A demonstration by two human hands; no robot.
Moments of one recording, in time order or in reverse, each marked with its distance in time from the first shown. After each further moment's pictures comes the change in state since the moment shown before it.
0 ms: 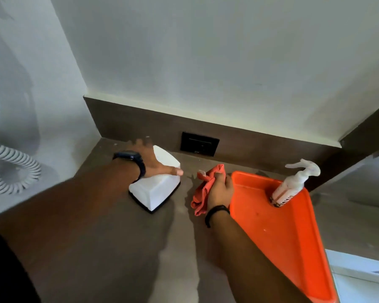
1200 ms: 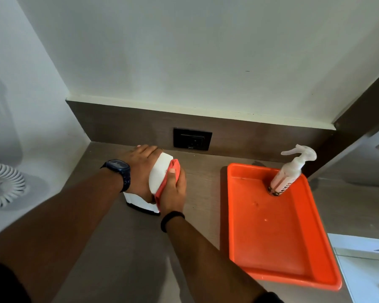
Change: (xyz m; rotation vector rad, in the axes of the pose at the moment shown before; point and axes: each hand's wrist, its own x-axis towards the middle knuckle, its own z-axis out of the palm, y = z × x) left_hand 0.007 -0.017 0.027 0.240 0.110 0.507; right_hand -0.037 0.061 0.065 -0.162 -0.197 0.007
